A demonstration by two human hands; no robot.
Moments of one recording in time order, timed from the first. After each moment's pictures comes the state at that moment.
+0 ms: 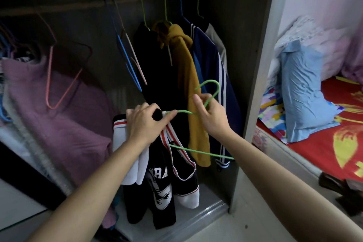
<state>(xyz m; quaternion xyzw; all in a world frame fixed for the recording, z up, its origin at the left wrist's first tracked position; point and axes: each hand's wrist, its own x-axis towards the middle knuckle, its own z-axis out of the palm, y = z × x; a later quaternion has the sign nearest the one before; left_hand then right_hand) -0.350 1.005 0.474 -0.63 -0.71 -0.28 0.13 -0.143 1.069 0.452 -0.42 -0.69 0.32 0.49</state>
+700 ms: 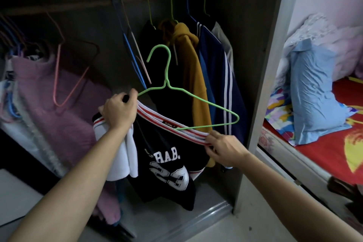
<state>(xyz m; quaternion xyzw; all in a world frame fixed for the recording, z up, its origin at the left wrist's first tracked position) -0.405 1.020 0.500 -0.42 -0.78 -0.44 0.14 -0.097 1.072 0.358 -0.33 -0.92 -0.01 0.19</state>
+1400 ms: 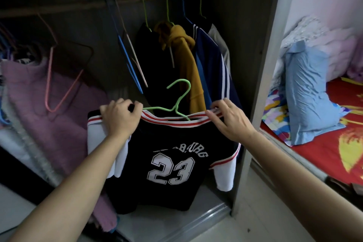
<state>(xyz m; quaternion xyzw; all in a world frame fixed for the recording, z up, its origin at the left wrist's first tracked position) -0.410 1.026 0.480 -0.52 -0.74 -0.35 0.25 -0.086 1.102 0.437 -0.39 -0.84 0.07 0.36</state>
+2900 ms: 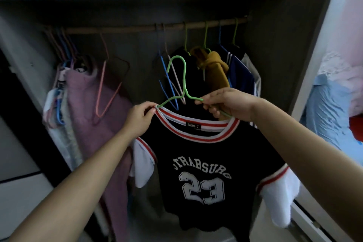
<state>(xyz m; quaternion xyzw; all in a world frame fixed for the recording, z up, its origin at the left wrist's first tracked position) -0.487 1.015 0.517 -0.63 -0.64 -0.44 -0.02 -0.188 1.082 0.604 -0.31 -0.66 0.66 0.20</state>
